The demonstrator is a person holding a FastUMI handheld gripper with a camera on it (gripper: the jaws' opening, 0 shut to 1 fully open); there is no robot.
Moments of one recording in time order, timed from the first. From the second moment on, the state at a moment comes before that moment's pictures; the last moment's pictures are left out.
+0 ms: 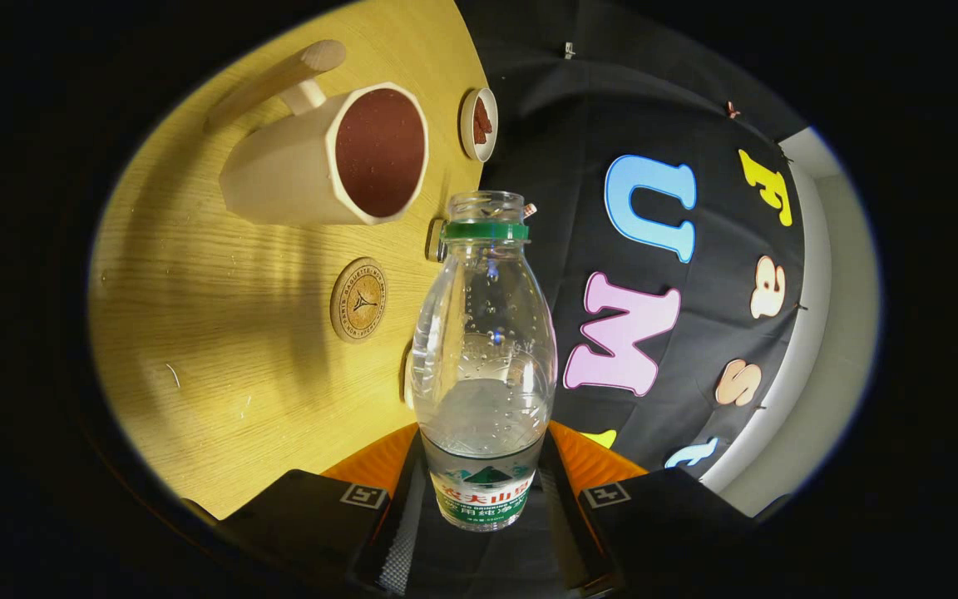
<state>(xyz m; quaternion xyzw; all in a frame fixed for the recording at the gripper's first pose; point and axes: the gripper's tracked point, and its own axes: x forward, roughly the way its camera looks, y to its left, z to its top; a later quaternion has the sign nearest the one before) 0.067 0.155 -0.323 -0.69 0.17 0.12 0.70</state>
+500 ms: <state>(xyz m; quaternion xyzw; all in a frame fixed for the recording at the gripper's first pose) 0.072 0.153 -0.325 -0.70 0.17 0.12 0.68</state>
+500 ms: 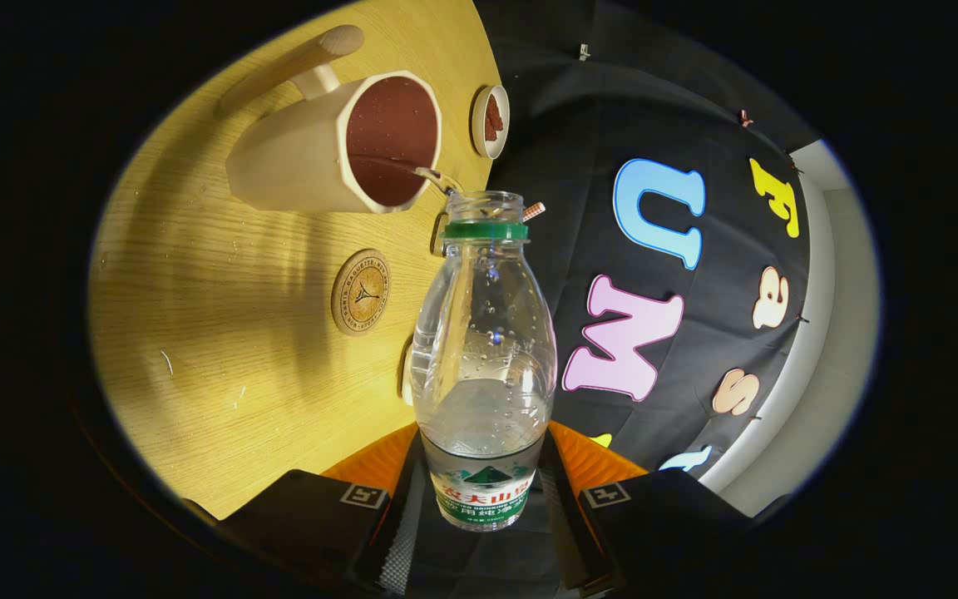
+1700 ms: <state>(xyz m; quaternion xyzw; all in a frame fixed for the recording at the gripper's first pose) 0.084 0.158 -0.322 -0.72 0.15 0.12 0.66</state>
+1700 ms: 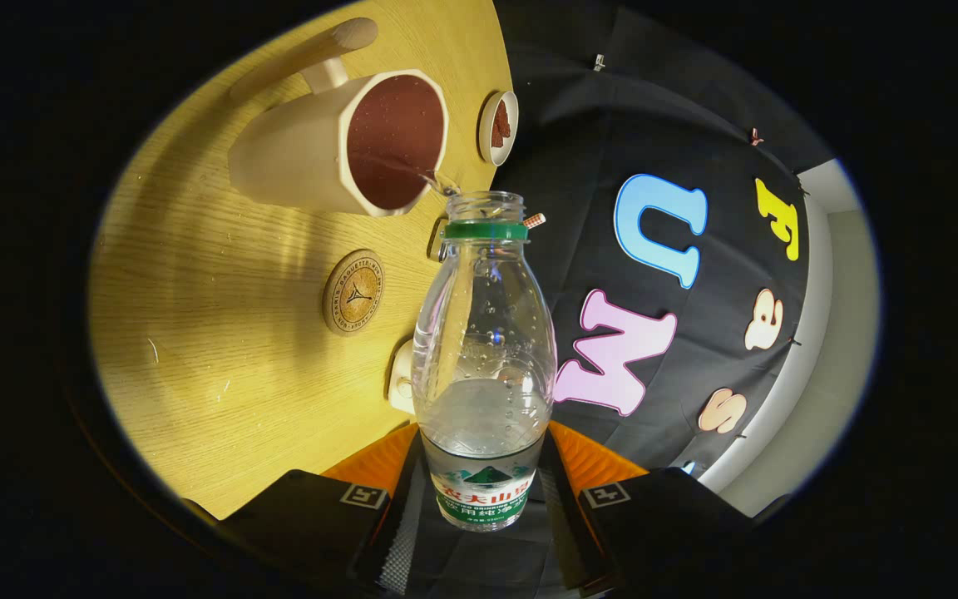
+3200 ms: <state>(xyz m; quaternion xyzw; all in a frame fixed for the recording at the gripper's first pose) 0.092 0.173 -0.312 -0.77 0.11 0.14 0.61</state>
